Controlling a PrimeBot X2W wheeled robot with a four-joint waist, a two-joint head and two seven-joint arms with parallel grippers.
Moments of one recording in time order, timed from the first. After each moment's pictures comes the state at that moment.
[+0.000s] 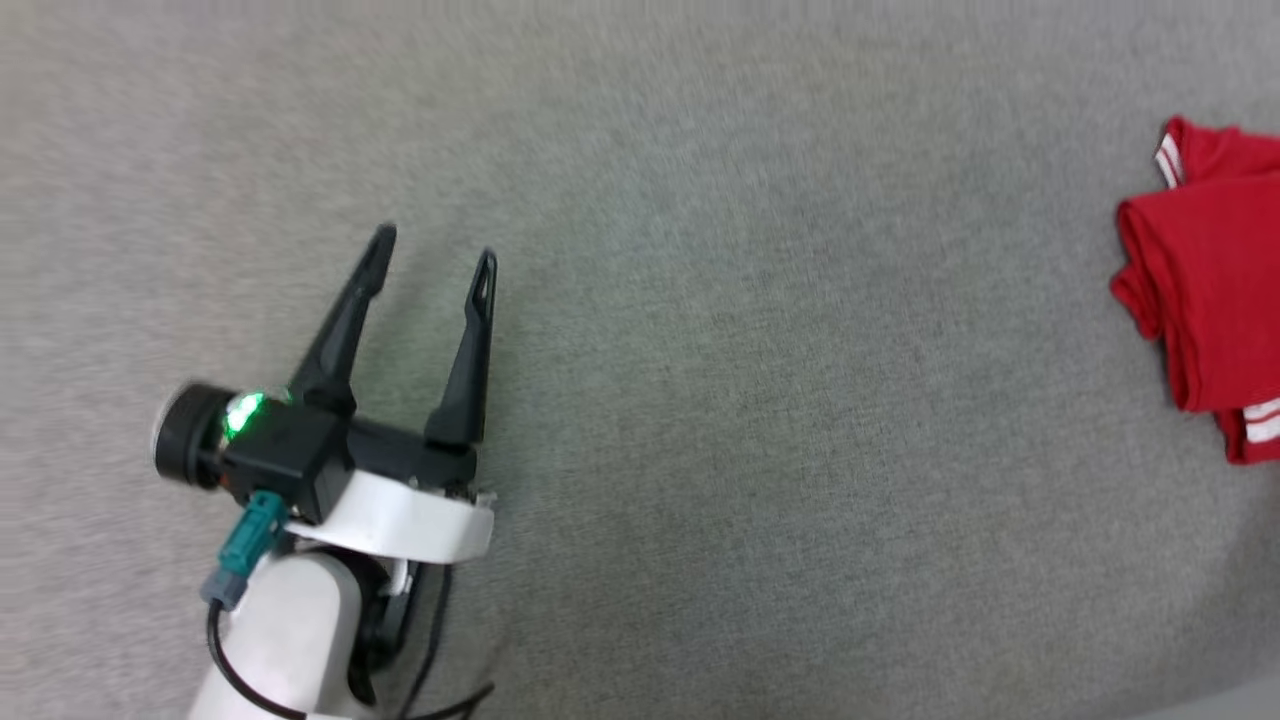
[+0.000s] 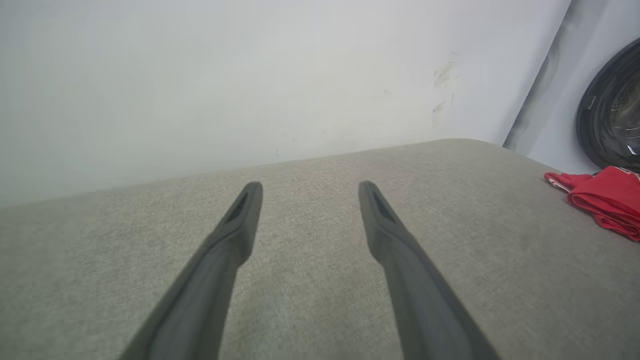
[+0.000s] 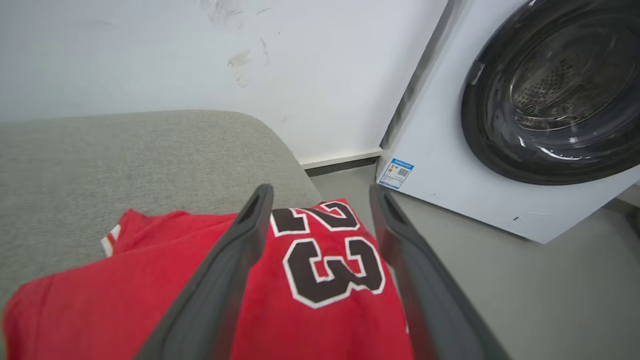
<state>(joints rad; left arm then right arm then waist) -0.31 0.23 -0.23 -0.10 -0.18 -0.03 -0.23 -0.69 -0.43 -0.42 0.76 0.04 0.13 -0.26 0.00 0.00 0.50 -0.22</state>
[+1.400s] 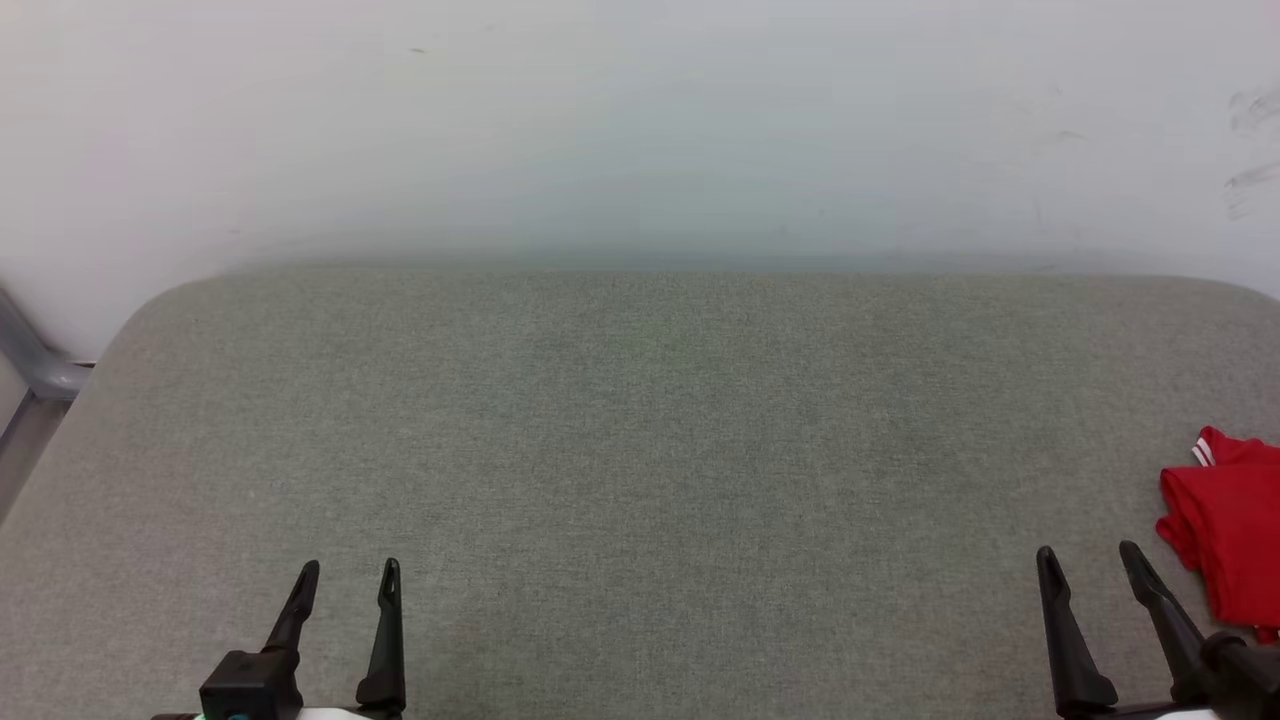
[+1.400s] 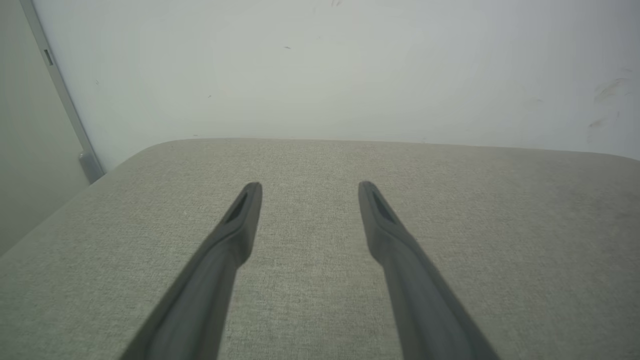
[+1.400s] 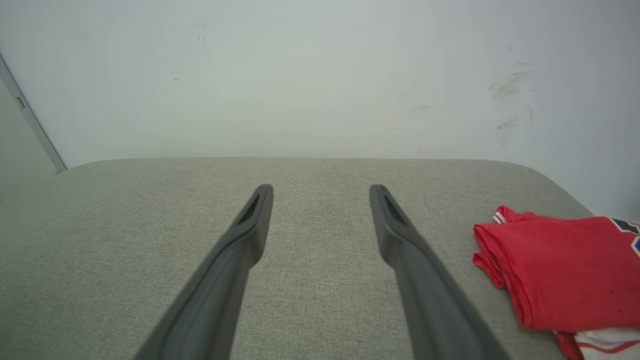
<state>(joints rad) 0.12 0.14 -0.04 0.10 -0.18 -0.01 -0.26 0.24 -0.05 -0.08 -0.19 0.14 0.13 -0.06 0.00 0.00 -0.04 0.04</state>
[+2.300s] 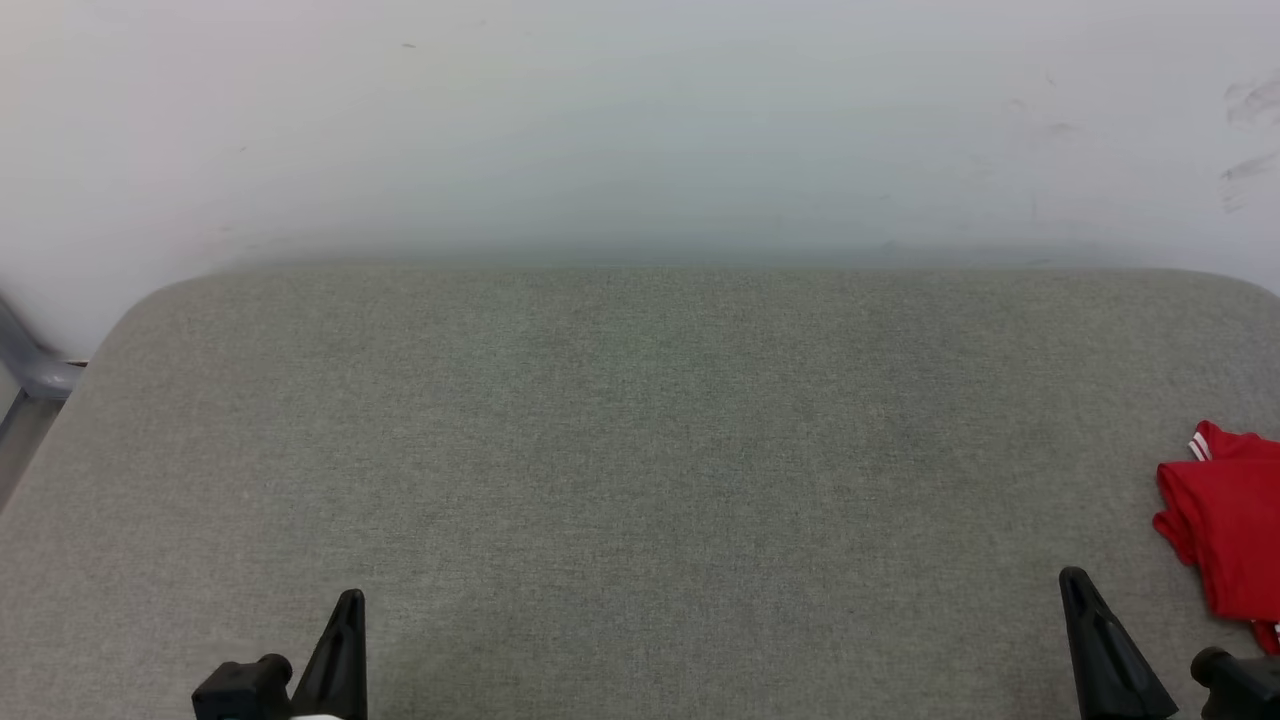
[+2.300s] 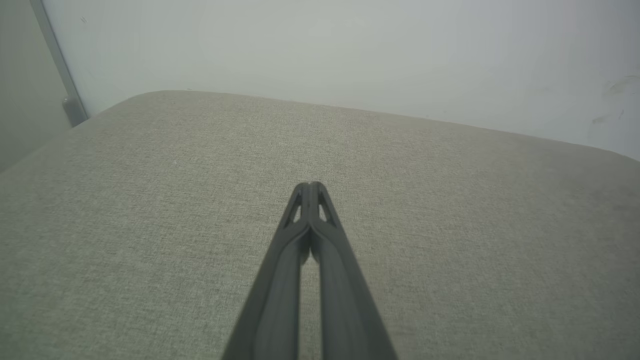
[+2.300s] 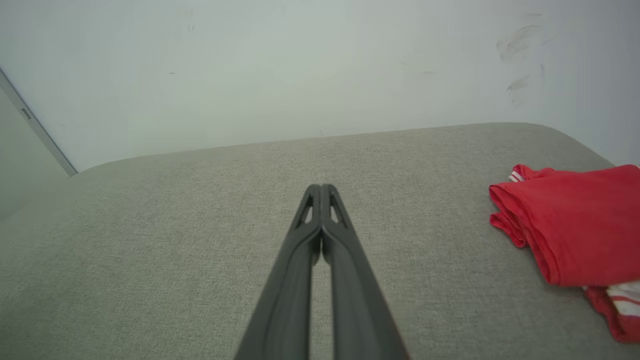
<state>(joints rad) 0.12 0.11 0.00 0.18 -0.22 -0.06 -0.24 0.24 -0.05 -0.07 -0.12 0.19 0.13 -0.09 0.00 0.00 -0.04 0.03</state>
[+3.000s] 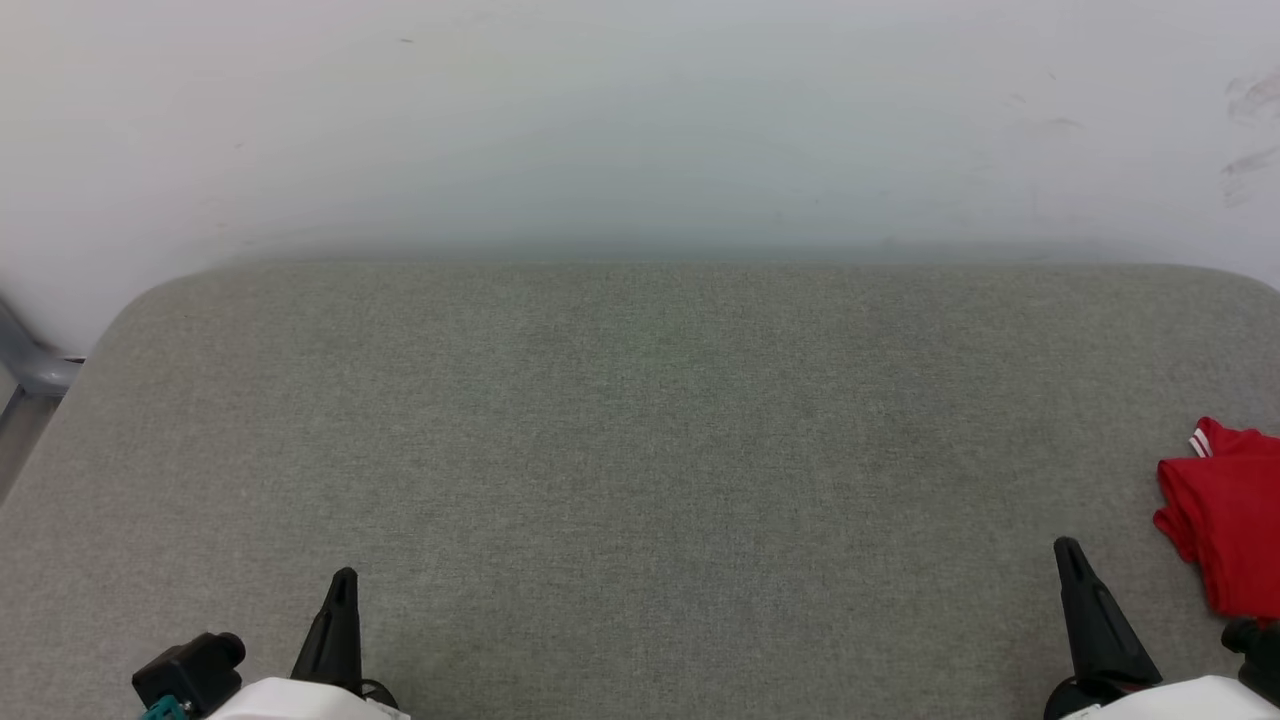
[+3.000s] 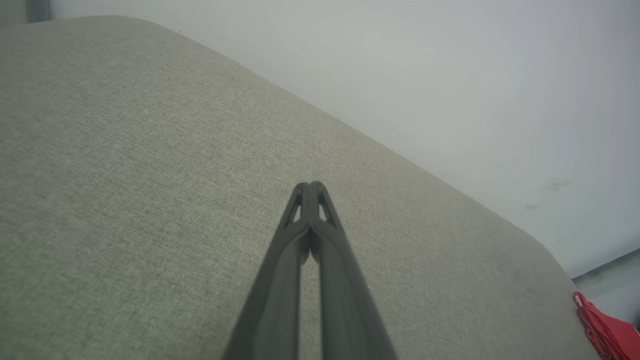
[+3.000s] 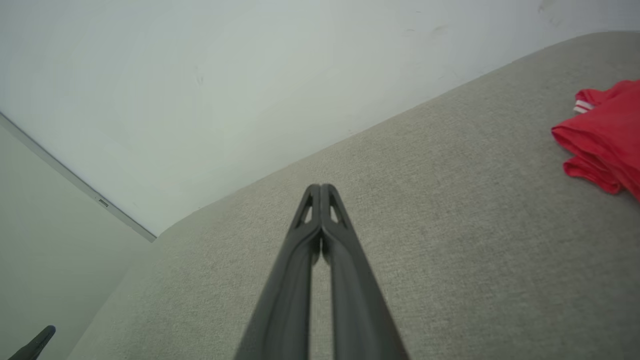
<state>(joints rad) 0.07 0.09 0.03 0.19 -0.61 -0.08 -0.14 0.15 -0.07 -0.05 -0.01 0.61 0.13 -0.05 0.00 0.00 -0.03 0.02</state>
